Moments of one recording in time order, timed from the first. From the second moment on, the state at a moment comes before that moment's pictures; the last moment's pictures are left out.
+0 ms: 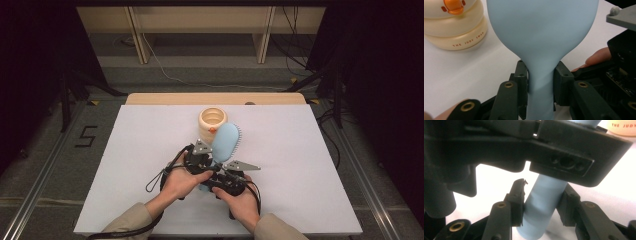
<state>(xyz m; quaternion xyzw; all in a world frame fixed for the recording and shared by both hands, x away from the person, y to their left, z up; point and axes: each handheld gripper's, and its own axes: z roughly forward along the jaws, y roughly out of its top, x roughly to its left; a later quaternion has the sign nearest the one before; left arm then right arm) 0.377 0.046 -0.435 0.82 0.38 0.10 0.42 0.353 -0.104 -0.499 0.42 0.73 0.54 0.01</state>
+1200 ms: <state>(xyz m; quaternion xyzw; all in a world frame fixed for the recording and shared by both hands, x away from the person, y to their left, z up) 0.382 0.050 -0.429 0.82 0.34 0.13 0.44 0.361 -0.111 -0.504 0.47 0.67 0.56 -0.08</state>
